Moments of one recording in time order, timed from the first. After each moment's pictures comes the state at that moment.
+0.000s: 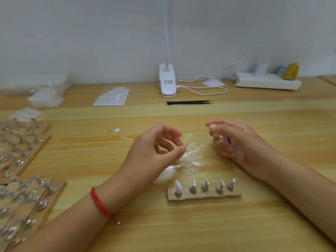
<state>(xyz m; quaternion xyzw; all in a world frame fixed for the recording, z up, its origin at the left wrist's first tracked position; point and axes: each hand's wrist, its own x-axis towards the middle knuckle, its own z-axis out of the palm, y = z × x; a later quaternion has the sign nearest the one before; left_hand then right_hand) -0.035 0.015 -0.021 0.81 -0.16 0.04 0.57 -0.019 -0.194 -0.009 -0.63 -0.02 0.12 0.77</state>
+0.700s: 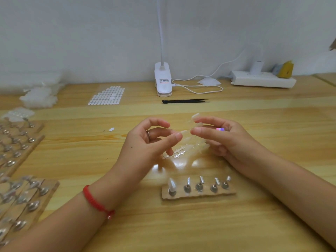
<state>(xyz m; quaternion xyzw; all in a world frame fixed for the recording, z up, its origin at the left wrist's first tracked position) -0.033 0.006 -0.015 0.67 -0.08 -0.02 0.74 -0.021 -0.185 -0.008 -0.66 -0.06 0.10 0.74</state>
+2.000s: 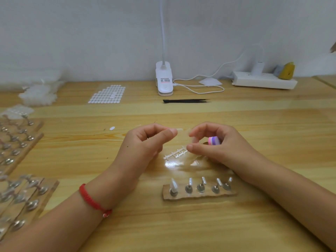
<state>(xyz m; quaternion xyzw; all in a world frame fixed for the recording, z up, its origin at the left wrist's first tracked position) -0.033 0.012 -0.015 0.70 -0.07 -0.02 0.71 -0.030 -0.179 -0.011 -0.78 -0.12 0.05 0.61</state>
